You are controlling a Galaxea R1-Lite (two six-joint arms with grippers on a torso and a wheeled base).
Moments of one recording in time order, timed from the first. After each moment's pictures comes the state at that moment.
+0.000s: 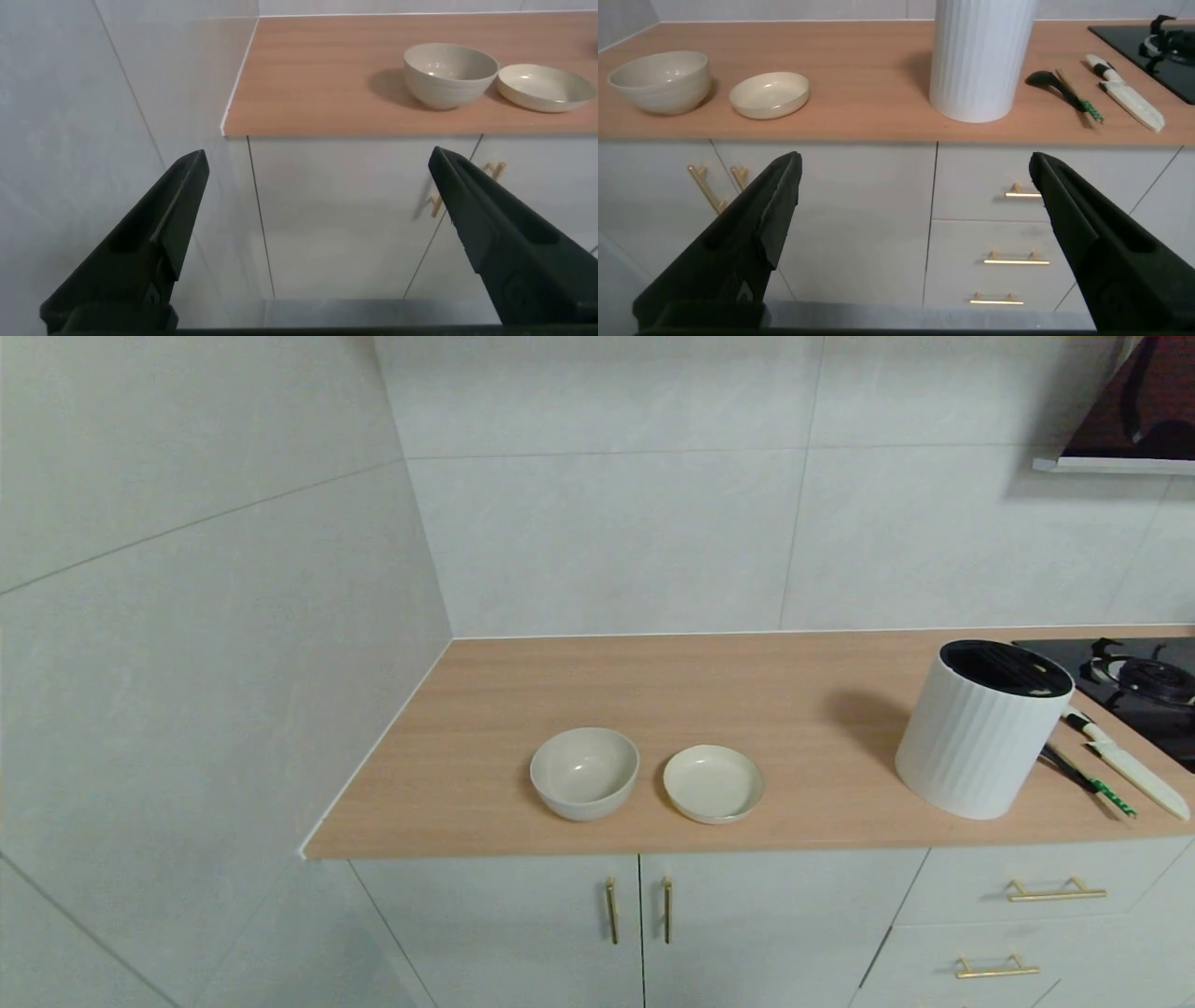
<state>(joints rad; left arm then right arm) 0.01 0.00 0.00 0.00 0.01 0.00 0.00 0.00 0.00 0.00 0.05 0.00</state>
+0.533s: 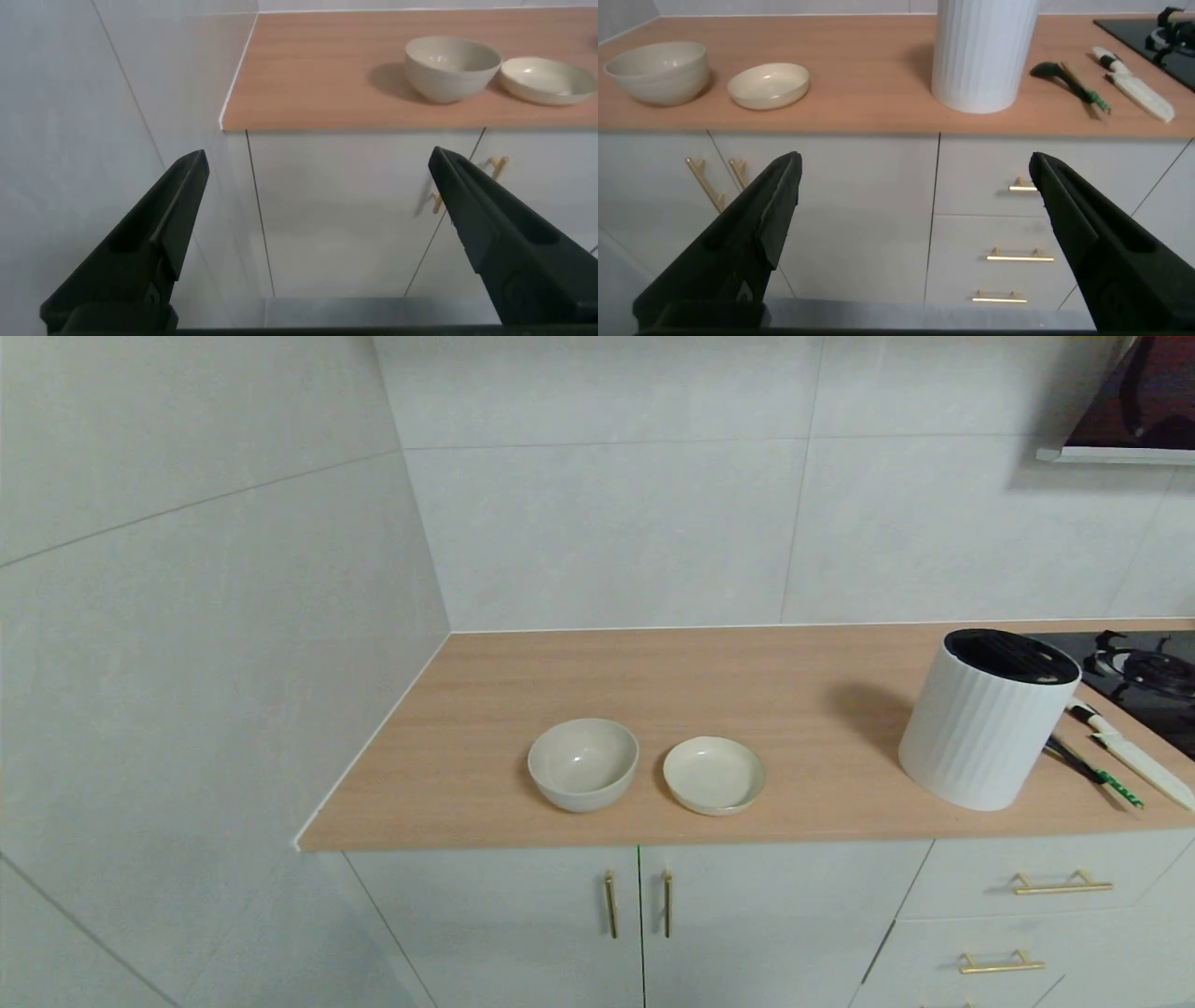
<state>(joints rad) 0.01 0.00 0.00 0.00 0.01 0.00 0.00 0.00 0.00 0.00 0.05 0.00</state>
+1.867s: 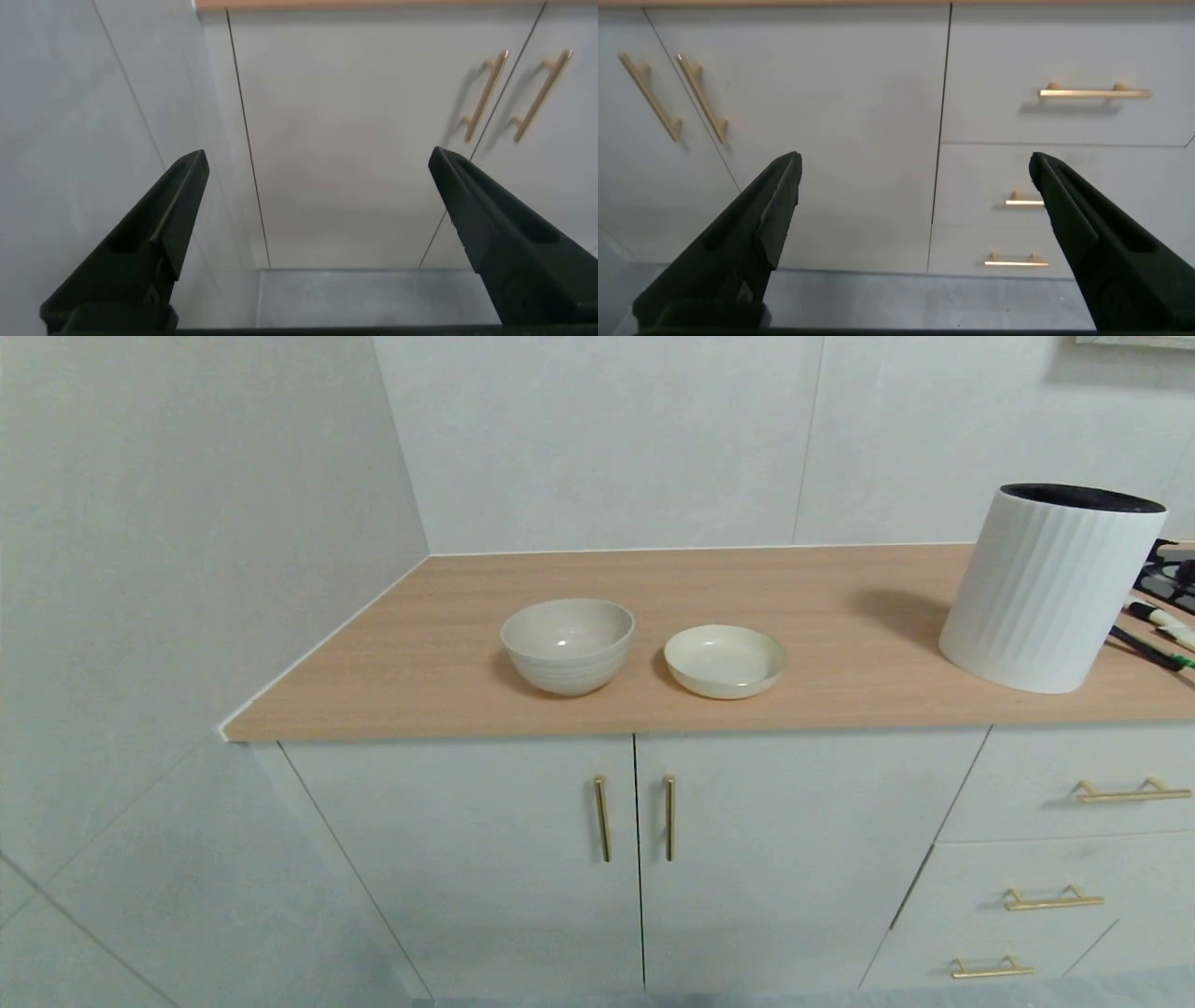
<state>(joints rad) 0.01 0.00 0.00 0.00 0.01 0.00 0.00 0.00 0.00 0.00 0.05 0.00</state>
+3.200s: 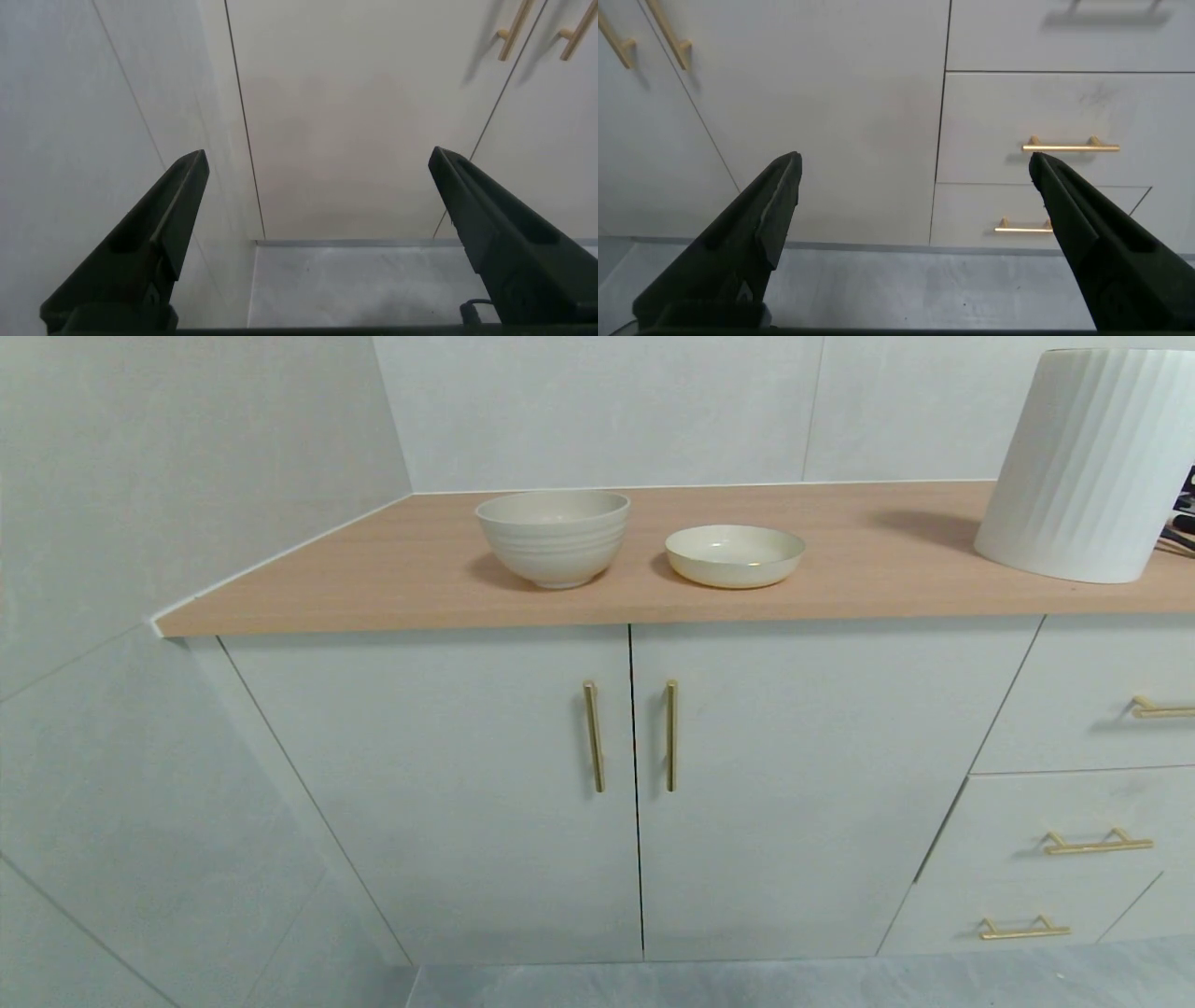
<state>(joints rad) 0.01 0.00 0.00 0.00 0.01 0.00 0.00 0.00 0.00 0.00 0.05 0.00</state>
